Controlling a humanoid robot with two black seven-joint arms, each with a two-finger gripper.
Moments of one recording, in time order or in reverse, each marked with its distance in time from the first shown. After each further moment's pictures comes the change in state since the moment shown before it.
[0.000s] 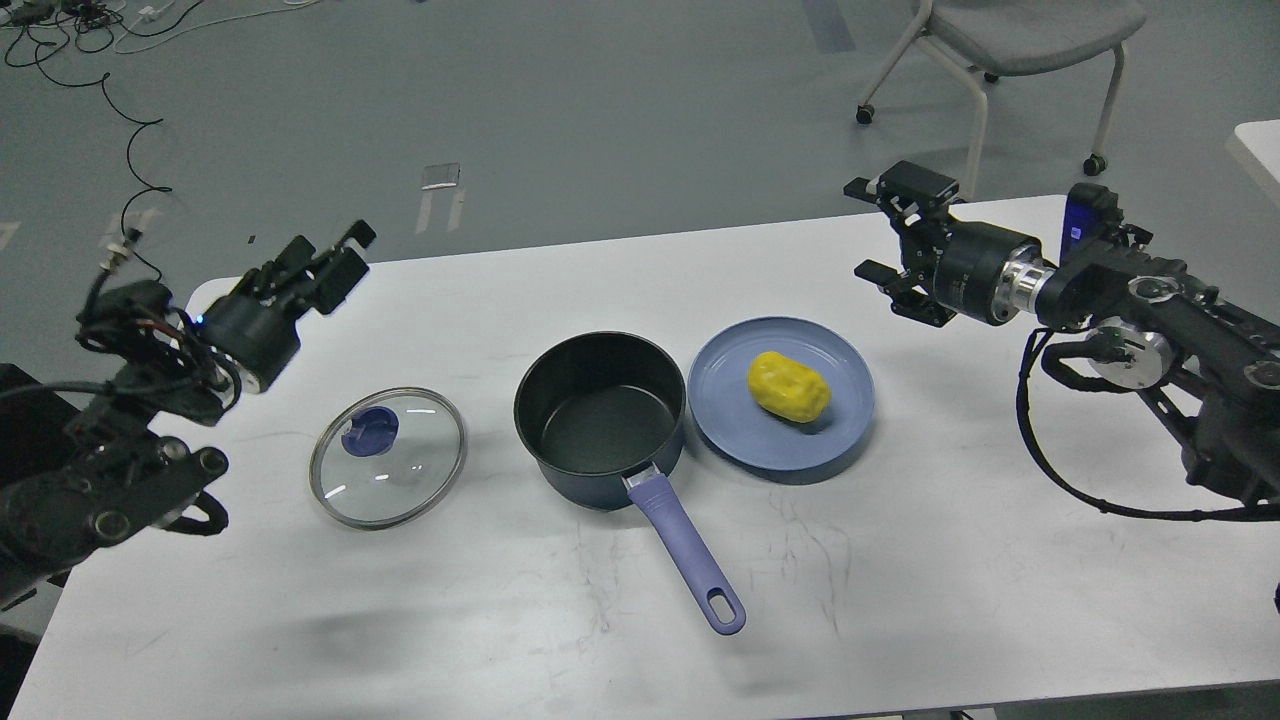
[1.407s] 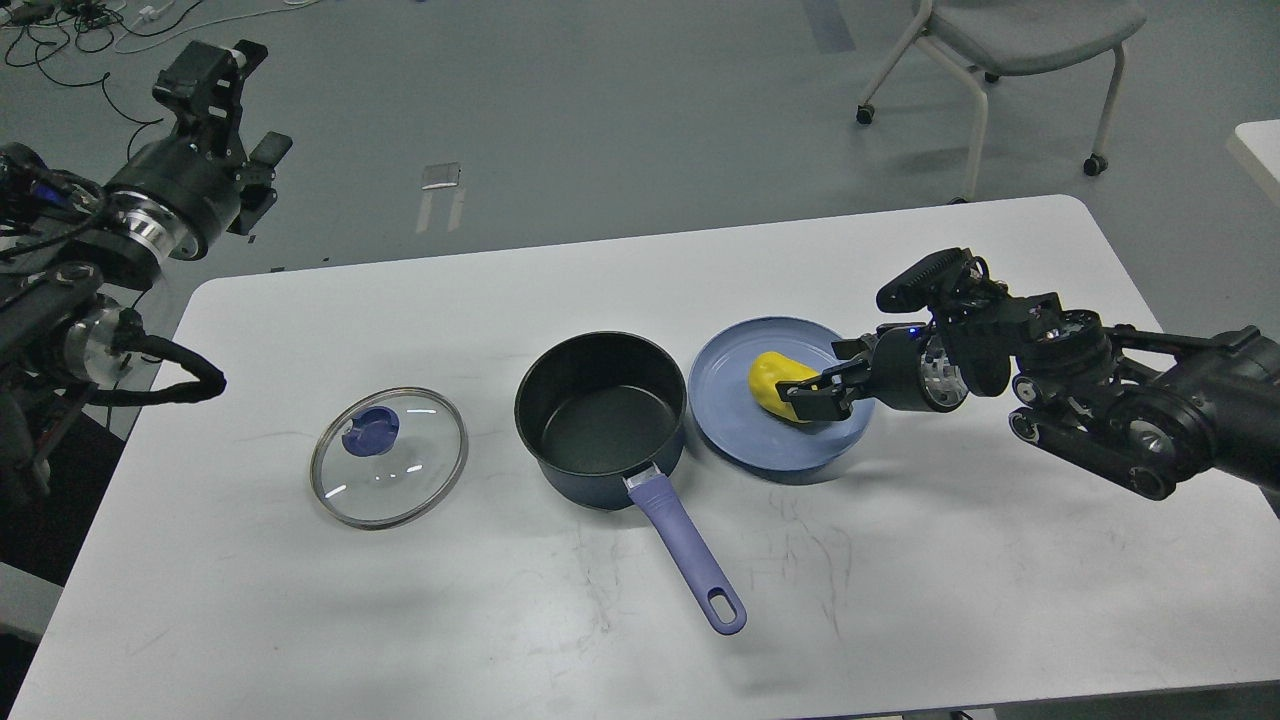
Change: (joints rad) left arm -0.101 0.009 -0.201 0.063 -0.539 -0.428 0.140; right arm 0.177 0.005 -0.572 -0.022 -0.917 -0.140 0.242
